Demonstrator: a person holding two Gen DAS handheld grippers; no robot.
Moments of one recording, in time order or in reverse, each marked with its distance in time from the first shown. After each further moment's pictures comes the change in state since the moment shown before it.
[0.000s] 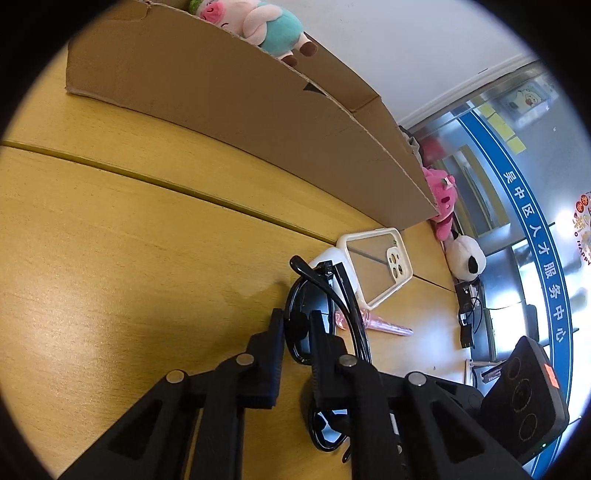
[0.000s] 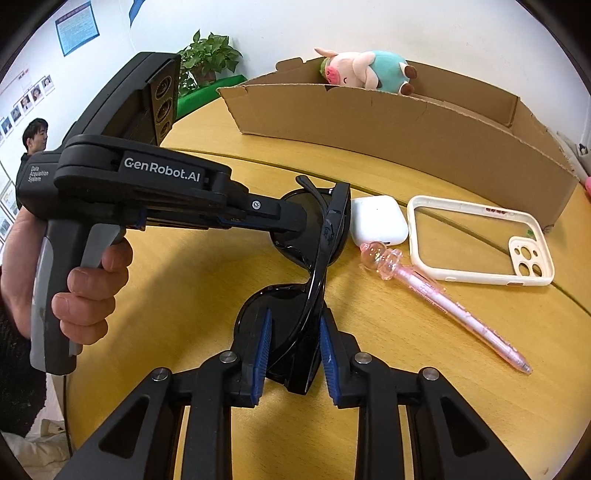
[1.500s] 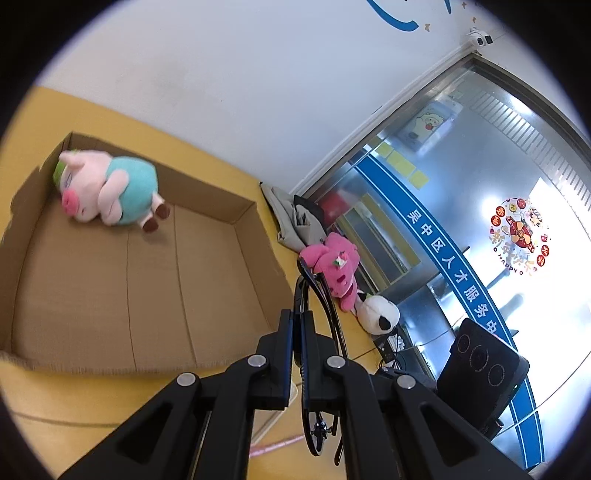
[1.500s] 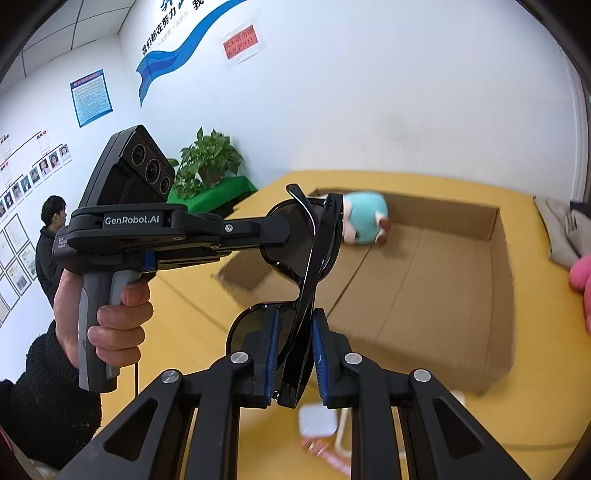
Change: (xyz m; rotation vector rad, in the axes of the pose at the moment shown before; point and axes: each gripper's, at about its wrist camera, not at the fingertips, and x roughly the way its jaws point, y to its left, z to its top) left arm -0.081 -0.117 0.143 0.234 -0.210 -0.263; right arm -0.104 -0.060 0.149 0.028 -0.327 0.054
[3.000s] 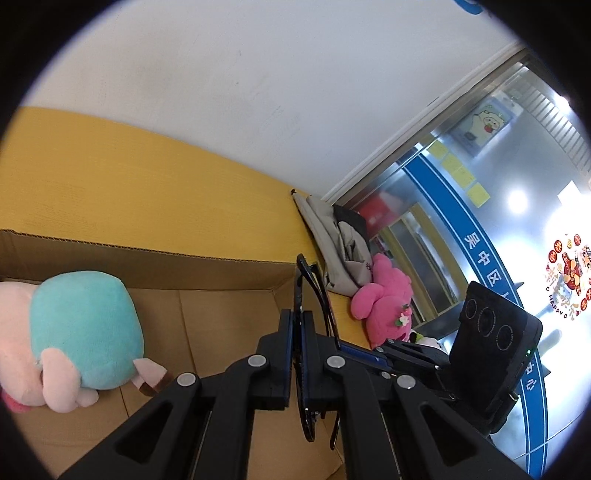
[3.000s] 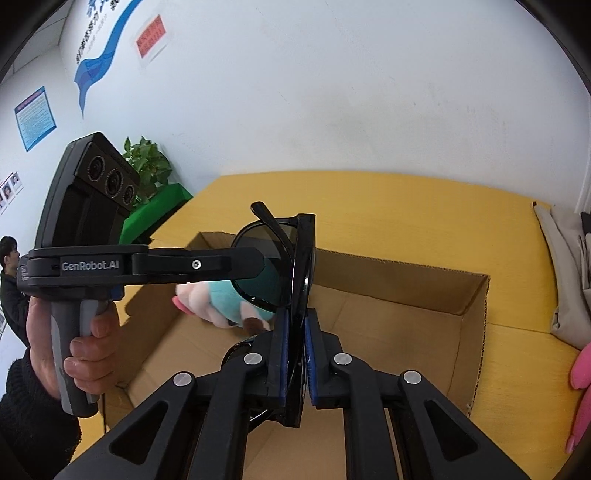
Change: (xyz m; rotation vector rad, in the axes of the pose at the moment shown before) left arm 0.169 0.081 0.165 -0.018 0.119 0.069; right arm 0.157 -0.193 0.132 0.104 0.109 -0.078
